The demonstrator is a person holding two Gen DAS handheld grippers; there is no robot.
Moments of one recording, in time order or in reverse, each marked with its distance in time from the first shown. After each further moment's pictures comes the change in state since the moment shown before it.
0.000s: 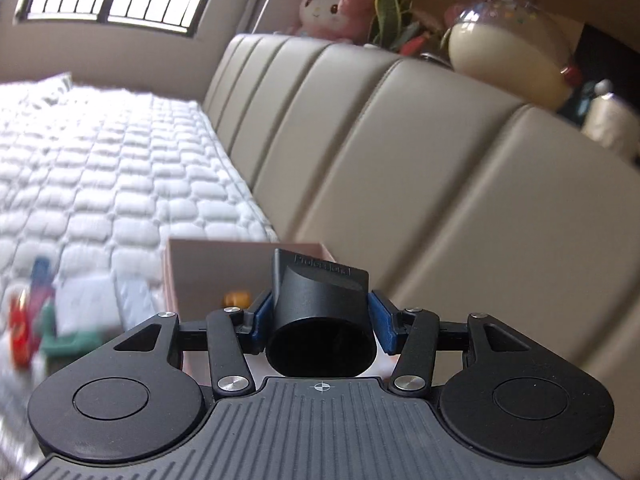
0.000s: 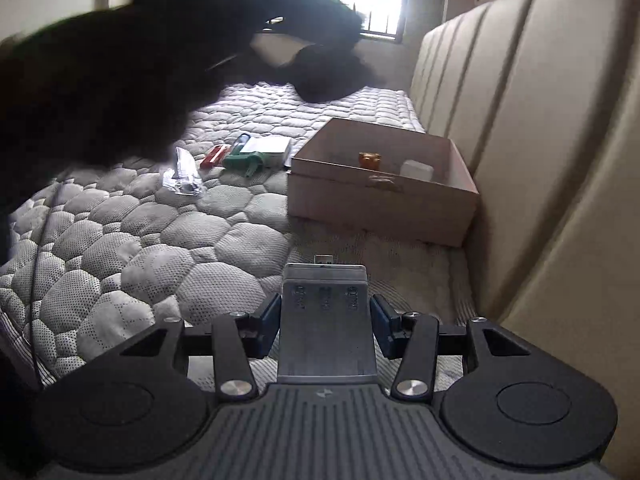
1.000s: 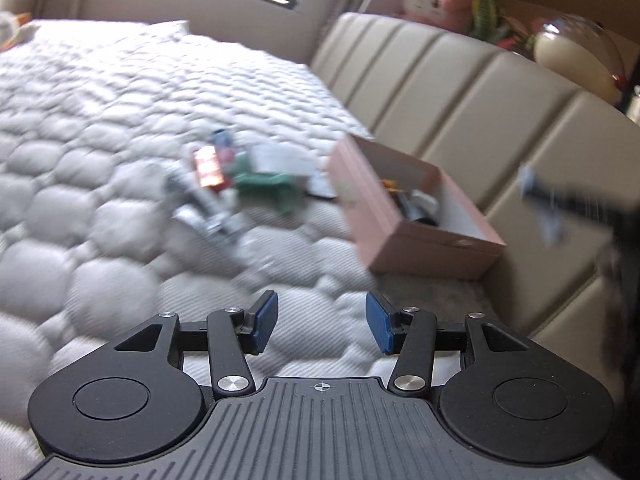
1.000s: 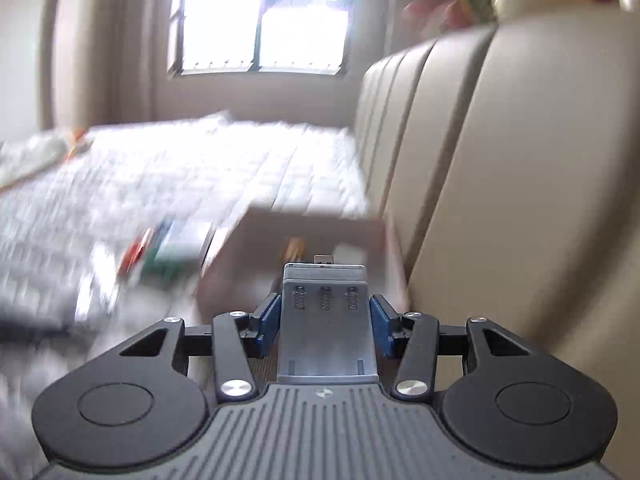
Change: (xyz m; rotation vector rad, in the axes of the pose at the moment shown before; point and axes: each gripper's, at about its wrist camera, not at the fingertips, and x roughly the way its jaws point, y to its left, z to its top) left arm -0.150 0.105 -0.128 -0.200 0.045 0.159; right arm 0.039 -0.053 0.110 0.095 -0.127 -0.151
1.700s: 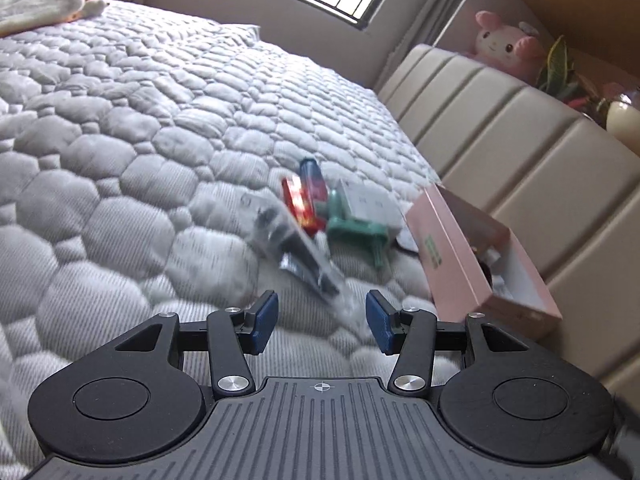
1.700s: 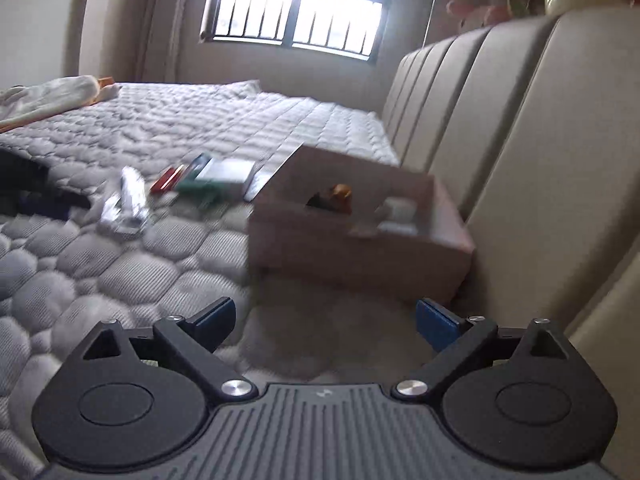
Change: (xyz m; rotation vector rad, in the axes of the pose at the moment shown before) left arm 0.018 0.055 0.042 -0.151 -0.065 0.105; right arm -0.005 0.064 -0.085 -0.137 0.081 0.038
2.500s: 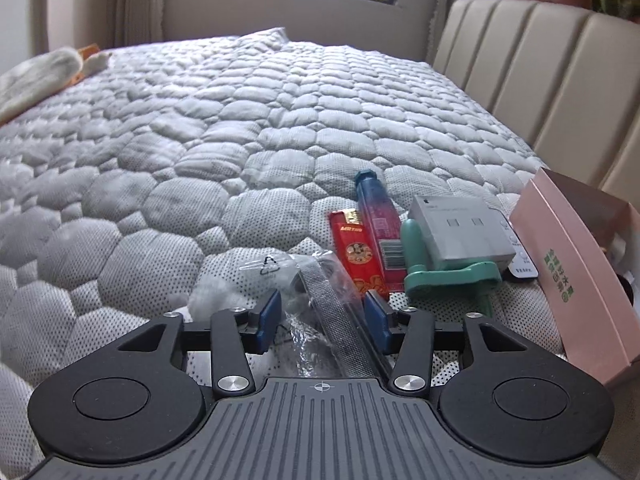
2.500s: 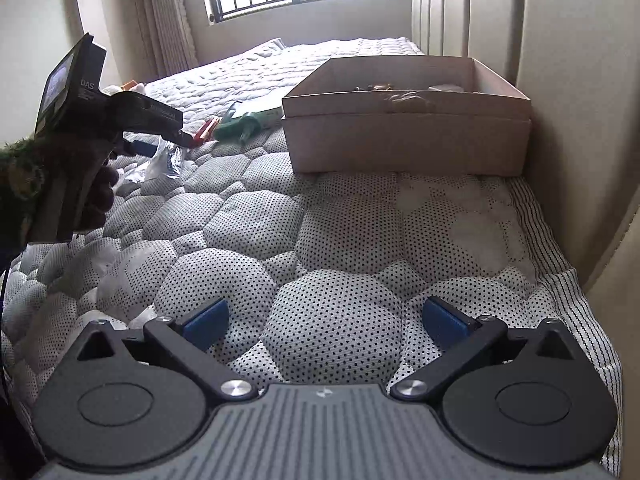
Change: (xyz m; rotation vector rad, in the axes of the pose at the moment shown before) left arm 0.105 -0.021 0.037 0.233 0.024 0.298; right arm 0.023 -0.012 -0.045 0.203 0.150 0.227
